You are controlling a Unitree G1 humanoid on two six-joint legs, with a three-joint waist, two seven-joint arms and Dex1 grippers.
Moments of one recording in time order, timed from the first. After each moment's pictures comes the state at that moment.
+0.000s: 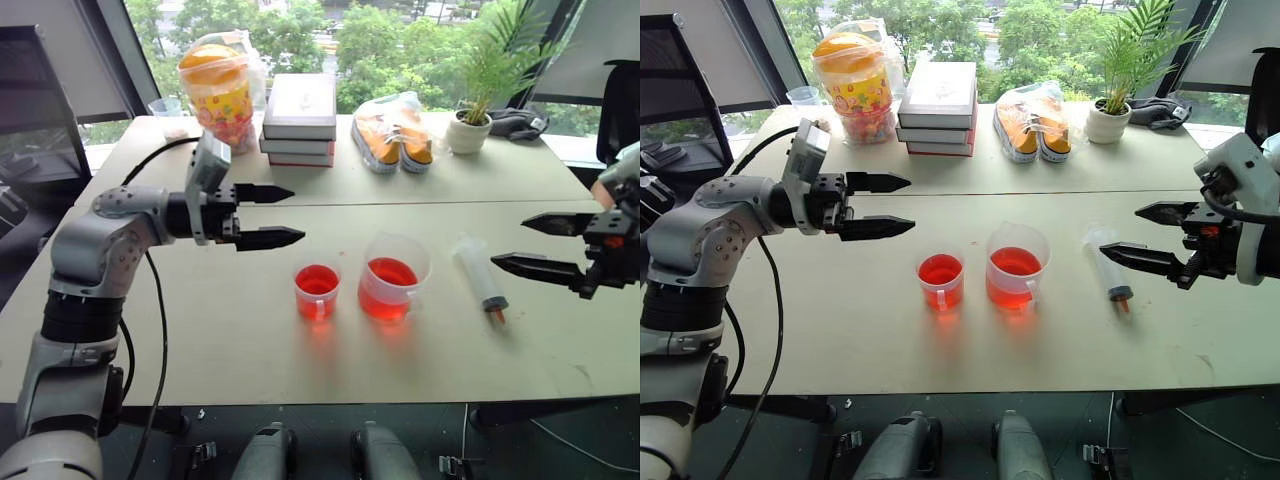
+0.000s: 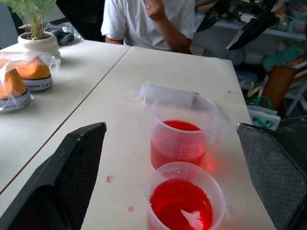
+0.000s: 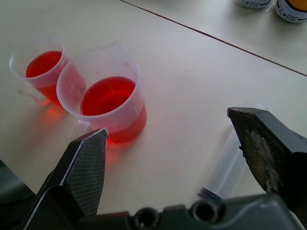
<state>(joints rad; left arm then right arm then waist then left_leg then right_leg) -0.76 0.68 0.02 -0.04 -0.64 0.69 -1.19 -0.28 -1.24 -0.59 -0.49 0.79 1.26 0.91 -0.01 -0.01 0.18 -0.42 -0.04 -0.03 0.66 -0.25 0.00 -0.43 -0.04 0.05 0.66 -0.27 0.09</state>
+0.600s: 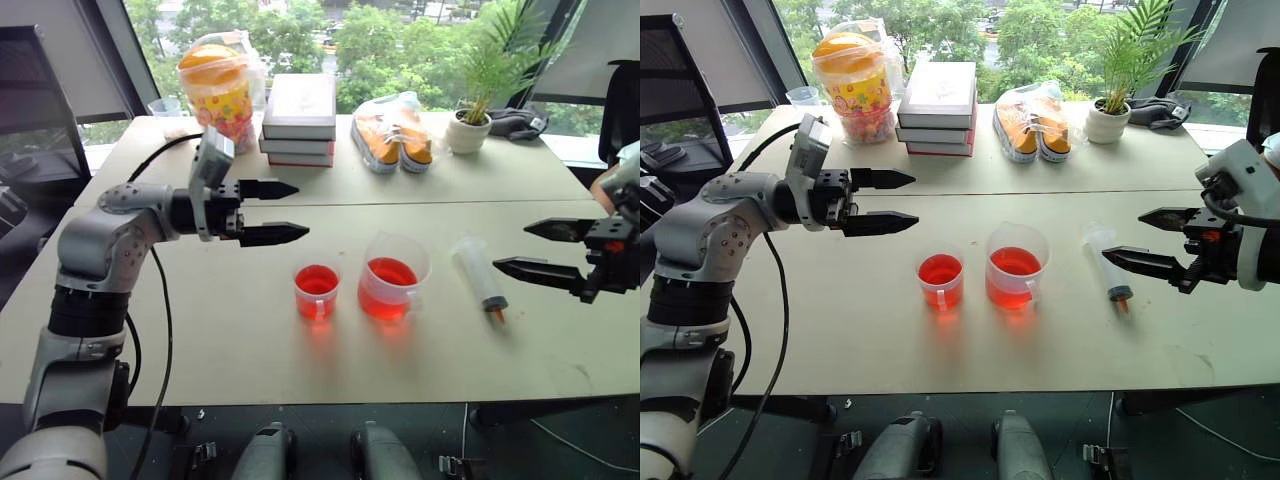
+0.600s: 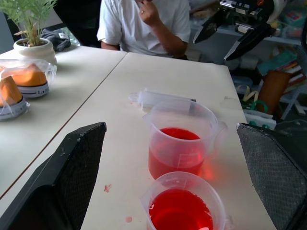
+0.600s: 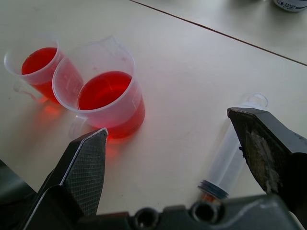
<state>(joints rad) -0.79 0.66 0.01 -0.02 -0.64 0.68 -1.20 -0.25 -1.24 -0.60 -0.49 0.81 1.28 0.88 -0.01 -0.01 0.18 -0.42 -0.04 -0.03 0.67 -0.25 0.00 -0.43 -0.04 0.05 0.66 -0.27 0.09</state>
